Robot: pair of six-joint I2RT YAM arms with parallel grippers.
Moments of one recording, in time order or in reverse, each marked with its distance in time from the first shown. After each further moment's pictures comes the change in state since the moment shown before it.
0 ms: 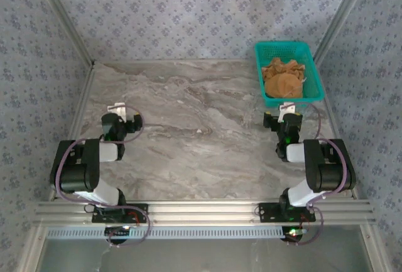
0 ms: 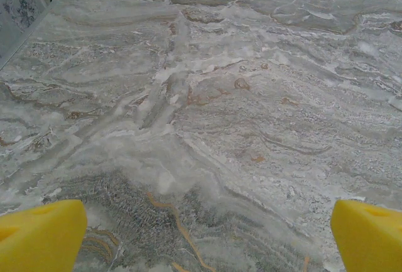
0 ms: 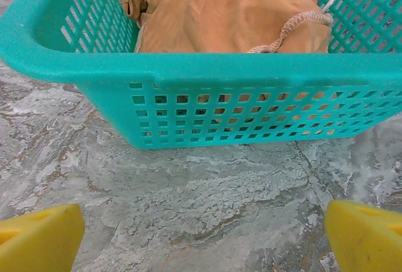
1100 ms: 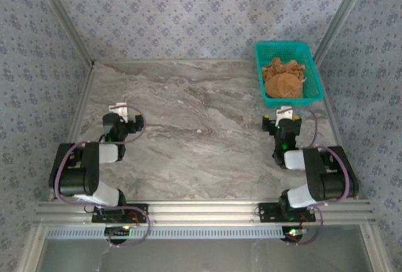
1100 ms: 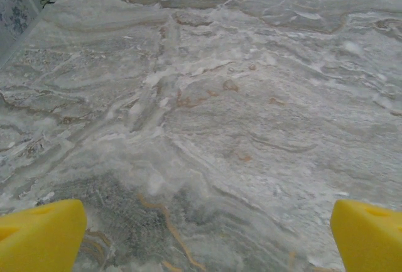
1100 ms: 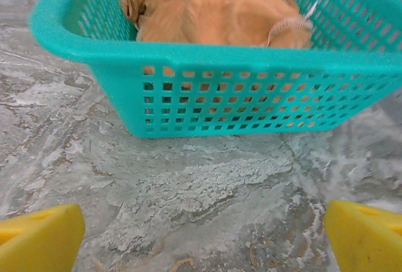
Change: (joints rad) left arm -0.039 -0.085 -0.004 -0.079 -0.014 0.014; right arm 0.120 -0.120 -0.075 -0.012 0.183 -0.029
